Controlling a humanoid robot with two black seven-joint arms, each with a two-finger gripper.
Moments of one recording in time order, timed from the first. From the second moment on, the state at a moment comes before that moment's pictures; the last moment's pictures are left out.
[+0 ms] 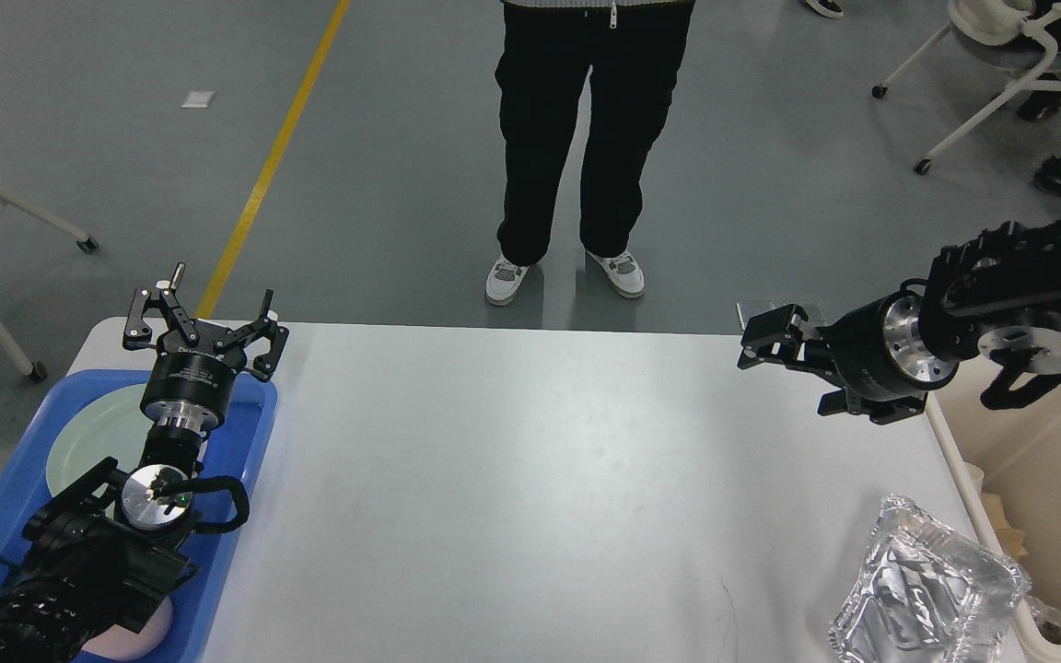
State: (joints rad) left arm -0.61 0.14 -1.04 -0.35 -0.19 -0.69 -0.31; right arm 1.99 -0.40 -1.28 1.56 0.16 0.21 0.08
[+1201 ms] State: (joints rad) left arm -0.61 0.14 -1.04 -0.35 -0.19 -0.69 -0.31; right arm 1.20 -0.39 -1.25 1.19 0.03 -0.21 0.19
